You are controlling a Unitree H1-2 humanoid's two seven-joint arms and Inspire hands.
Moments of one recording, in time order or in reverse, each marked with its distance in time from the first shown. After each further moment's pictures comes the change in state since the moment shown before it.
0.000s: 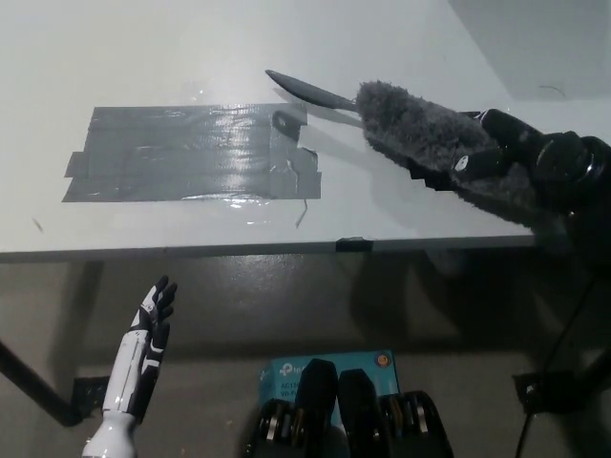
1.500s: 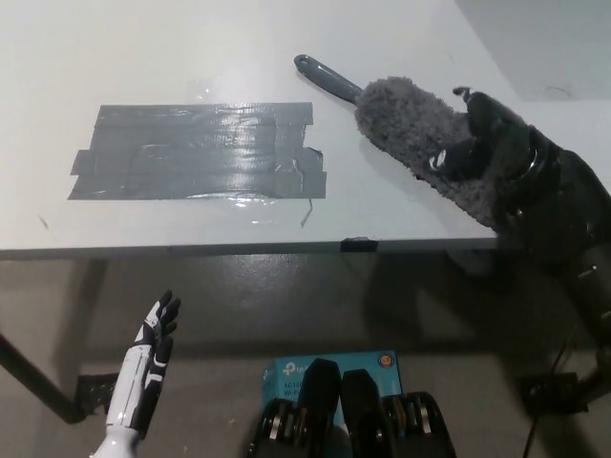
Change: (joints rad) left_arm 0.031 -0.003 -0.013 -0.001 -0.002 0.000 0.000; right_arm -0.047 0.101 0.023 0.058 -0.085 0.178 -0.248
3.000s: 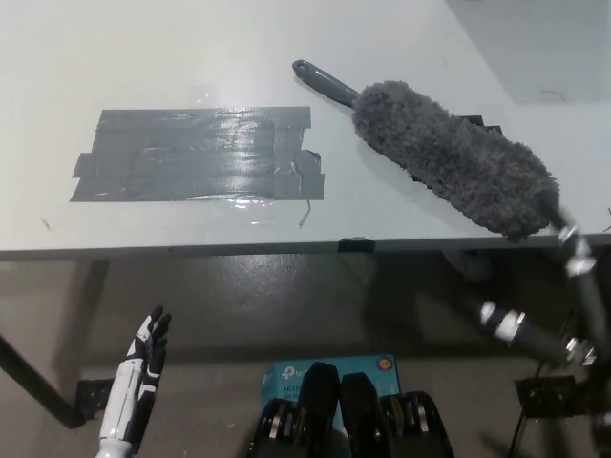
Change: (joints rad) left_arm 0.041 -0.010 0.025 -0.005 0.019 0.021 -0.001; right_arm 0.938 0.061 -0.299 -1.290 0.176 -0.409 -0.187
